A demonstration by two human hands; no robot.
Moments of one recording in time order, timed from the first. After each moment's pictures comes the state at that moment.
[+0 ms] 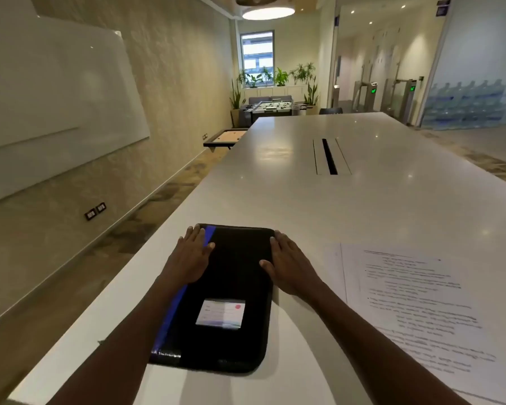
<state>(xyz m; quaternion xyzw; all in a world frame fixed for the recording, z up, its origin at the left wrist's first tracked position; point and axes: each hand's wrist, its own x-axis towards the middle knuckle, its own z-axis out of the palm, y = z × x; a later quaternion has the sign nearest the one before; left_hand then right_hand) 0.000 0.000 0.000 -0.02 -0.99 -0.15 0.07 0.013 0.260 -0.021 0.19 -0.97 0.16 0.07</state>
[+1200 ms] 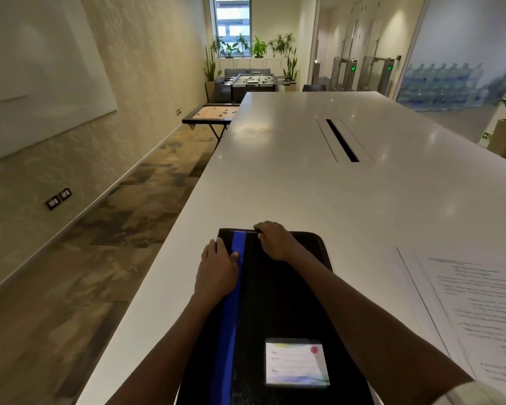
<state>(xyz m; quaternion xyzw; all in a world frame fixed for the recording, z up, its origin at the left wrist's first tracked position) -0.072 -0.048 -0.049 0.01 -0.96 -0.27 0.04 -0.139 0.118 -0.028 0.15 -0.96 0.23 -0.01</state>
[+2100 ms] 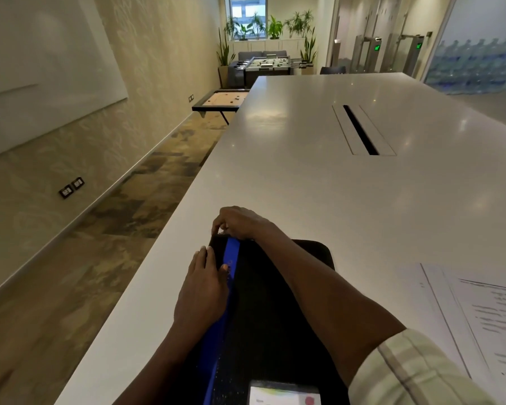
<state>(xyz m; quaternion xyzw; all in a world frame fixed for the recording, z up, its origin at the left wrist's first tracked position) -0.070 -0.047 -0.058 0.02 -0.97 -0.24 0.06 -0.232 0.065 -0.017 0.34 -0.92 0.17 -0.09</state>
